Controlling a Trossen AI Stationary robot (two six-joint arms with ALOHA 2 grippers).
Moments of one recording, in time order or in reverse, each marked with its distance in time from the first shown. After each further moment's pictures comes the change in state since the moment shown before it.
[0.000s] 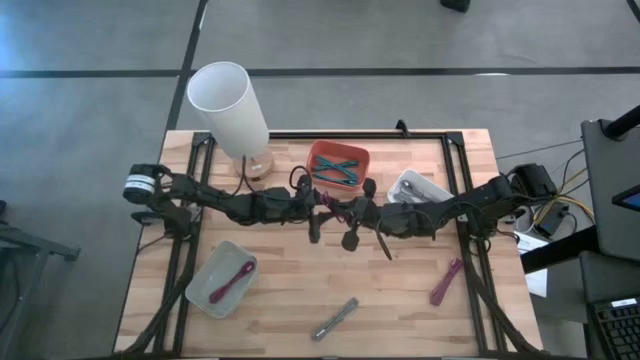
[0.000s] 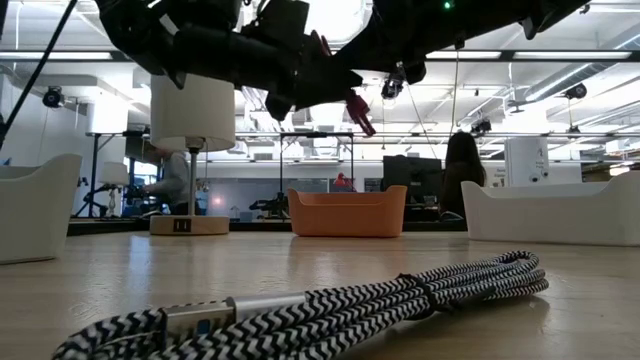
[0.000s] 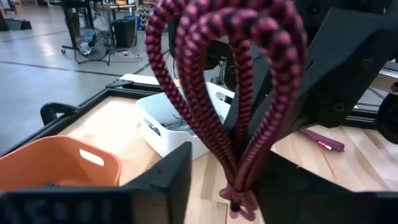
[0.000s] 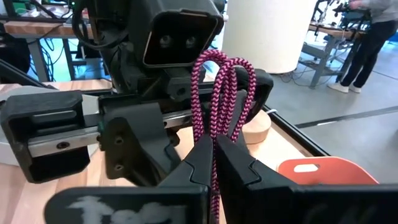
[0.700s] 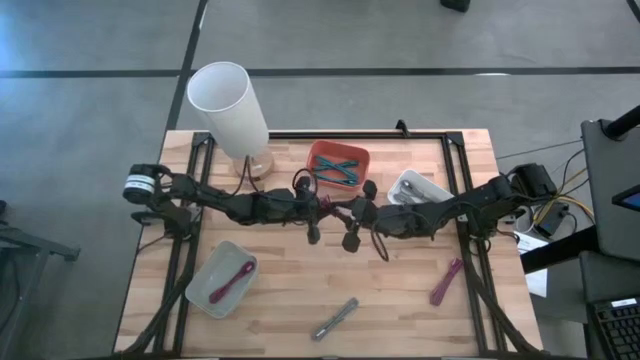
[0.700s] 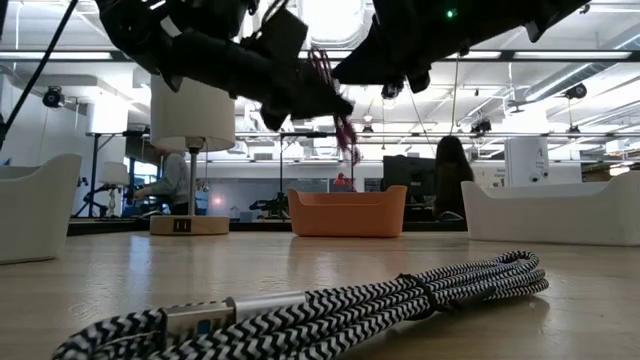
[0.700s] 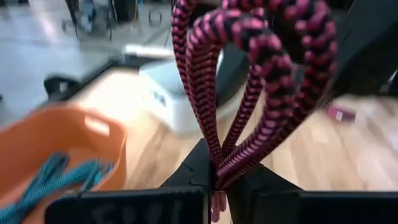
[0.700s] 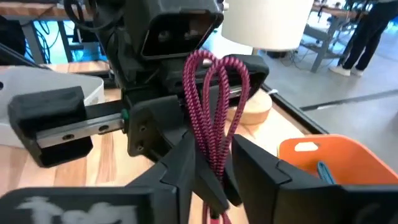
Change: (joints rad) left arm 0.002 -0.006 0.000 -0.118 -0.006 -0.001; right arm 0.001 0.000 0.000 -0.086 0.000 0.056
